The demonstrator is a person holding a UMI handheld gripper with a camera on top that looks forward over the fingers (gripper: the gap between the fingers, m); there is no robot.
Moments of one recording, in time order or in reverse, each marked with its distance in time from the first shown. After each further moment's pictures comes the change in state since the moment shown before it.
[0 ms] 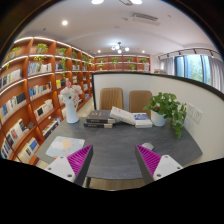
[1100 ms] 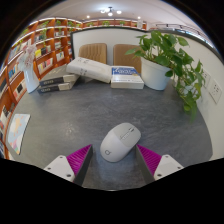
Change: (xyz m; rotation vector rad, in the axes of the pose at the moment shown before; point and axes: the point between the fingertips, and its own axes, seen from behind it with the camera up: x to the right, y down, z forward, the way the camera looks) arm 0.159 0.160 0.261 -0.408 0.082 0.013
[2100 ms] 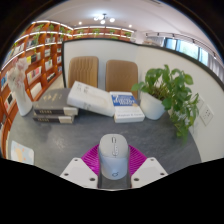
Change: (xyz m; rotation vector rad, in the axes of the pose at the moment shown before) arm -0.045 -0.136 -0.017 0.088 0.175 0.028
